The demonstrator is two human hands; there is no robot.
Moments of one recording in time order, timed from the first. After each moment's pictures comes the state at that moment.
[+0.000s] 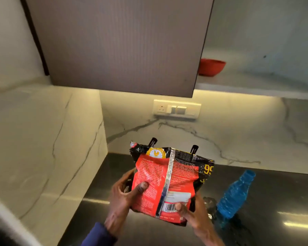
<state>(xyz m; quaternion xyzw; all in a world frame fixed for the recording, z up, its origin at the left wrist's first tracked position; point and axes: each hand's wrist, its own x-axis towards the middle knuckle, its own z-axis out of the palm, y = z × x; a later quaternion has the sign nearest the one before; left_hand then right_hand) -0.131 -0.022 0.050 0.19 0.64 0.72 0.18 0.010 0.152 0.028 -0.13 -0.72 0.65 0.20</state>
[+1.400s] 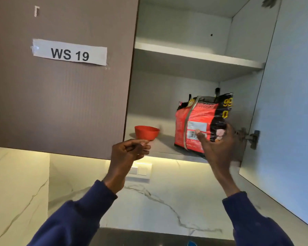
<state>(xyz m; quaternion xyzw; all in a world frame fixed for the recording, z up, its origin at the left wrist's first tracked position) -0.109 0.211 0.284 0.35 0.54 0.76 0.03 0.028 0.437 0.323 -0.14 -0.66 0.27 0.69</state>
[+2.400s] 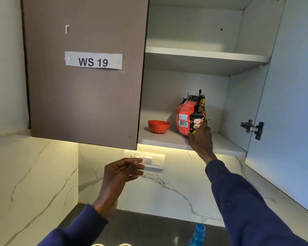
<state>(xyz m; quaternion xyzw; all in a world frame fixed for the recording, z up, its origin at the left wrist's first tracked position) -0.048 0.124 0.233 0.30 0.58 0.76 0.03 -0.034 0.443 0.307 -0.27 -0.81 0.20 0.47</state>
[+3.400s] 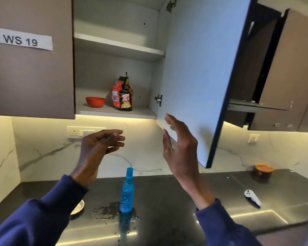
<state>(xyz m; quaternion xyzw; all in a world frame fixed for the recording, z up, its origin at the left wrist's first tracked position) 0.185 0.117 0.260 0.42 0.50 0.75 0.09 0.371 0.249 0.288 -0.09 -0.77 0.05 0.63</state>
